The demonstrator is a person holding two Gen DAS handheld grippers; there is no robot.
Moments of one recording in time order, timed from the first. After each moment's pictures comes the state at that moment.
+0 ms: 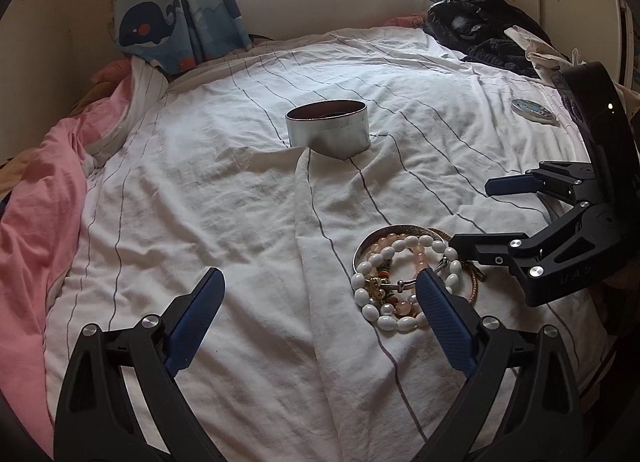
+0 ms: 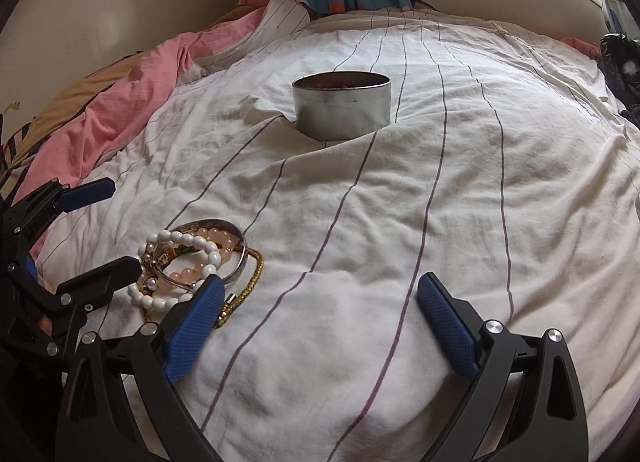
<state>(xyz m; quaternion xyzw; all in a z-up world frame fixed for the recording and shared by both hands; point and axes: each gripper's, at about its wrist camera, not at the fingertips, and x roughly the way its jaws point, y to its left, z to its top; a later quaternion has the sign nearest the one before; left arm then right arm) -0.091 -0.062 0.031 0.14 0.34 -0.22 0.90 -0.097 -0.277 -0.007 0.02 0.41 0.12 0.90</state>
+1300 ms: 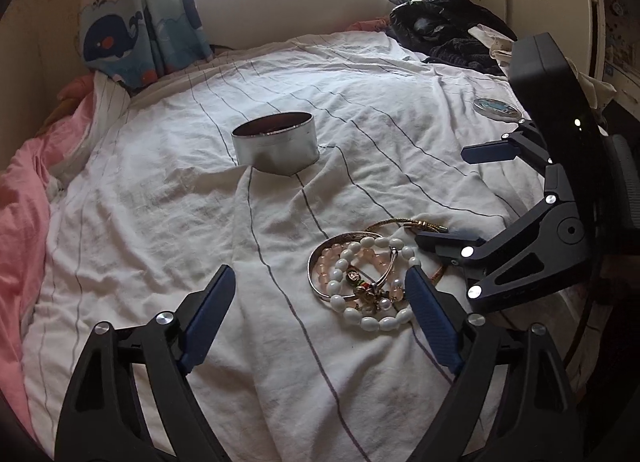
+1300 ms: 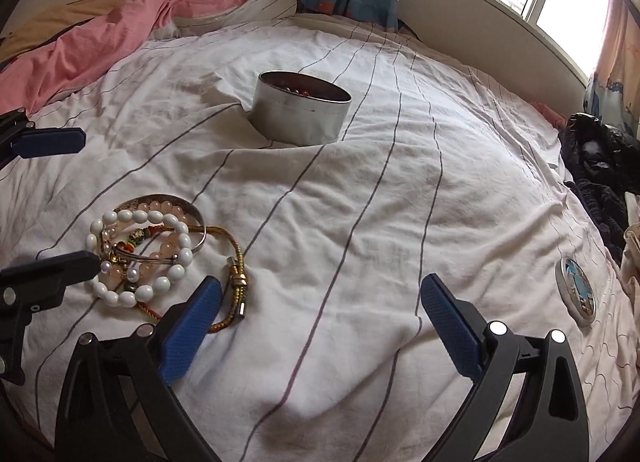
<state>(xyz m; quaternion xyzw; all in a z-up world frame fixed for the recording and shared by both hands) -0.090 -0.091 0.029 0.13 0.34 -0.29 0.88 -0.102 -0.271 0.002 -0.14 0.40 0.03 0.90</state>
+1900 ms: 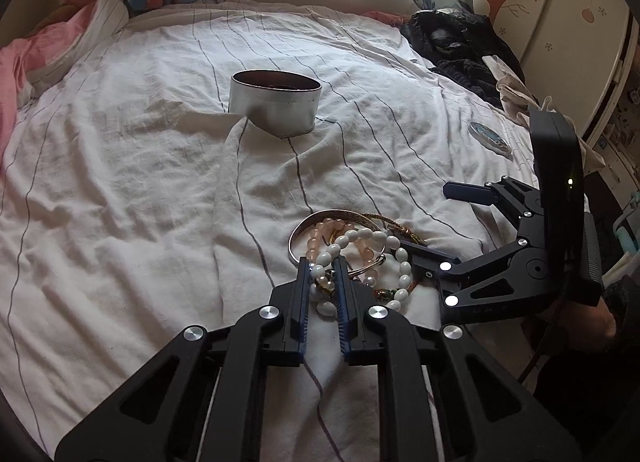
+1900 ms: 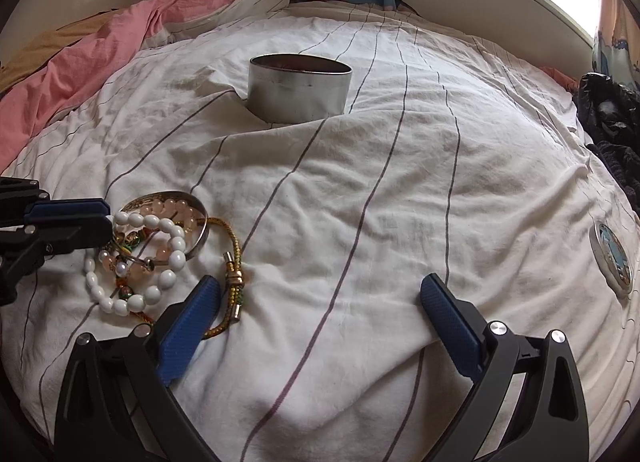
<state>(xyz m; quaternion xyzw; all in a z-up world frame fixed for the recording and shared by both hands) -0.070 -0.071 0.019 0.01 0.42 -0.32 0.85 -0.092 -0.282 -0.013 -0.07 0.43 0.05 0.90</state>
